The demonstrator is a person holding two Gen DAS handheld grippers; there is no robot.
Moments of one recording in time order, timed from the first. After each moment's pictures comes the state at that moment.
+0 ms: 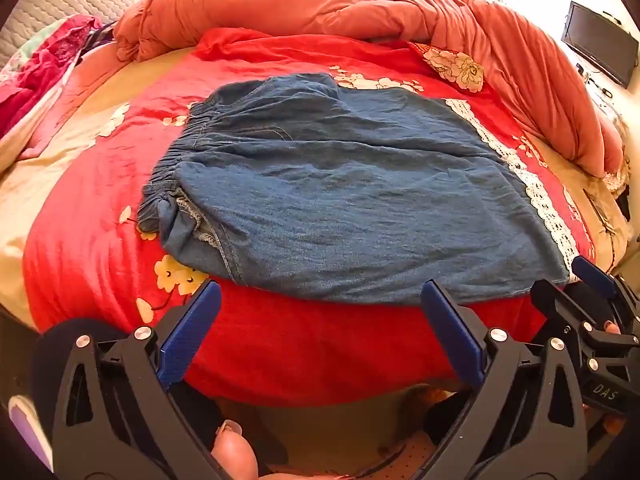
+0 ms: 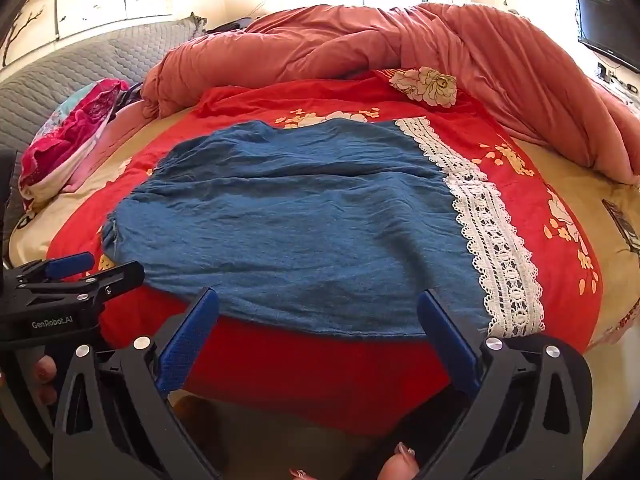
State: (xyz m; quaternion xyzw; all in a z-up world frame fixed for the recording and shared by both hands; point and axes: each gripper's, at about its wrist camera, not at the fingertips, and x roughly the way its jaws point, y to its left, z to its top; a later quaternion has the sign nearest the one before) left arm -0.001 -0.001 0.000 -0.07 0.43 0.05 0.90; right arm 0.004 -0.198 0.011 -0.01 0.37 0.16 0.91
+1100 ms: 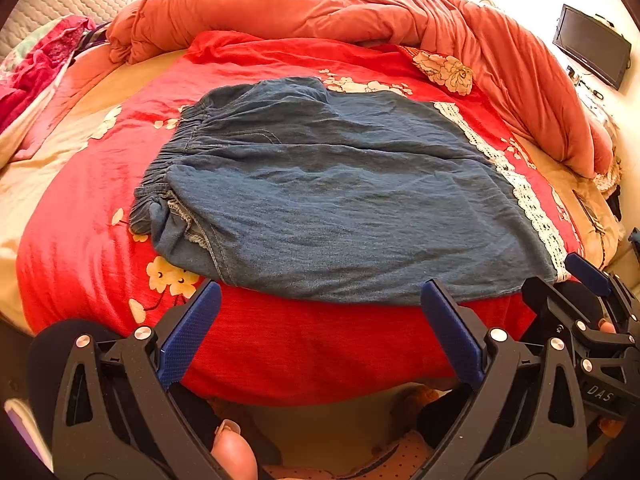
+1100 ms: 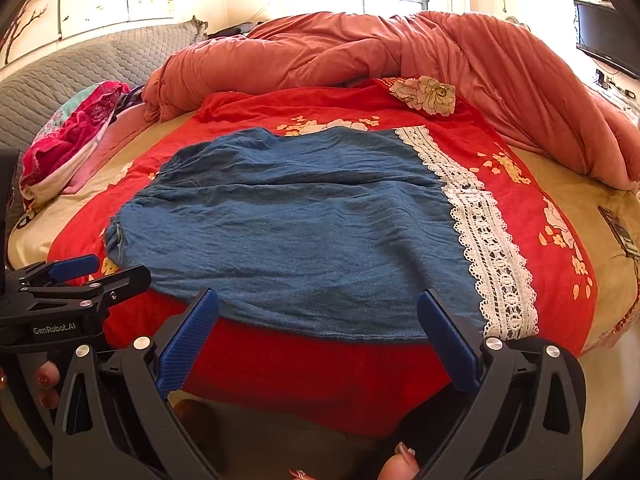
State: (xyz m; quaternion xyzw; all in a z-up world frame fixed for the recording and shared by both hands) left arm -0.002 -0.009 0.005 -0.09 0.42 0.02 0.90; right arm -0.001 -0.193 0.018 -0.01 0.36 0.16 0.92
